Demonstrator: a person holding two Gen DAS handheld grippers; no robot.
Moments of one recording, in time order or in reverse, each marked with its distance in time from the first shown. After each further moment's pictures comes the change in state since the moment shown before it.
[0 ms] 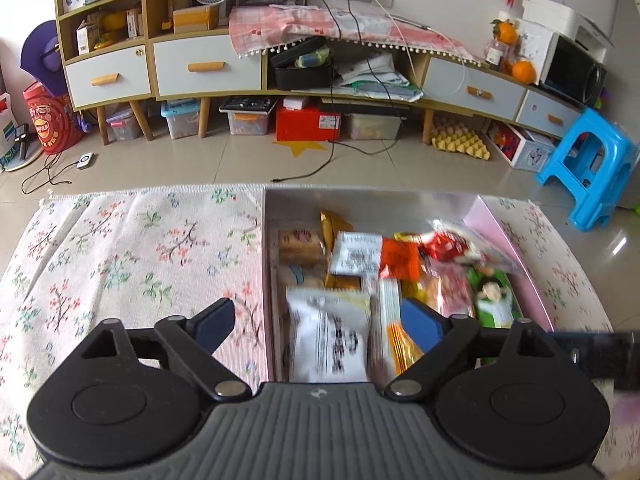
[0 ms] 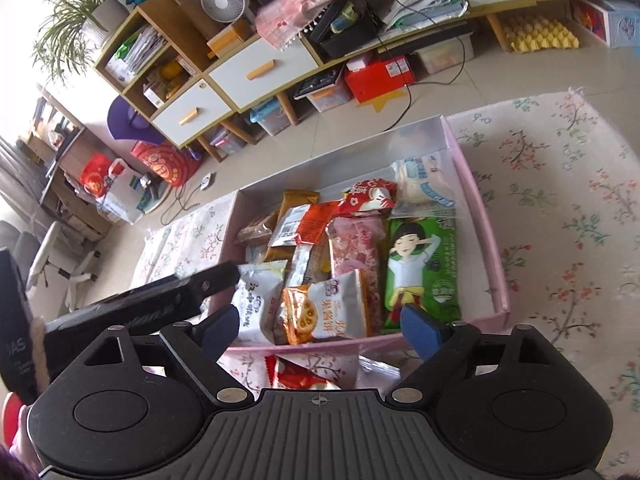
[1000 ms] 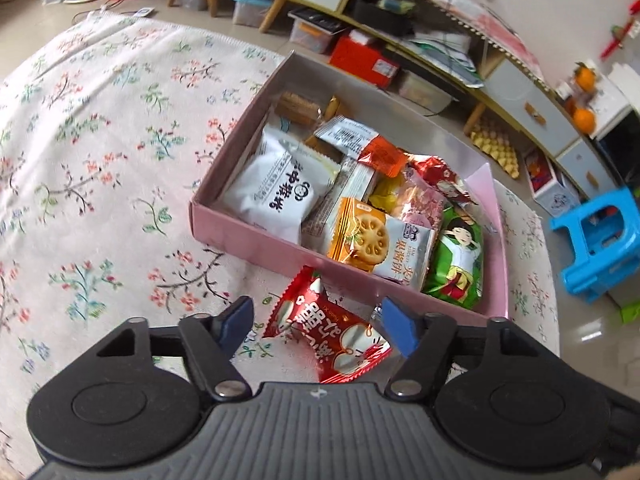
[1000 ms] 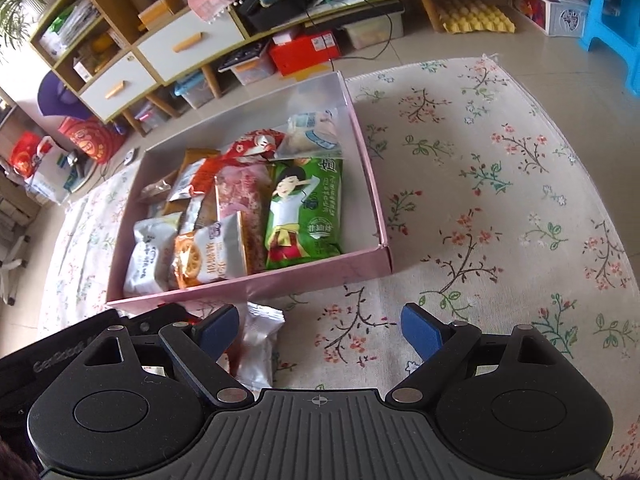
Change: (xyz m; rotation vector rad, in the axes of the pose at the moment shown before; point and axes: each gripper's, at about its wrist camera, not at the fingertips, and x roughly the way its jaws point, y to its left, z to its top) left arm 0.014 -0.033 -0.050 -0.459 0.168 0.003; right arm 0.003 -0.033 -0.022 0.023 0.085 -0.230
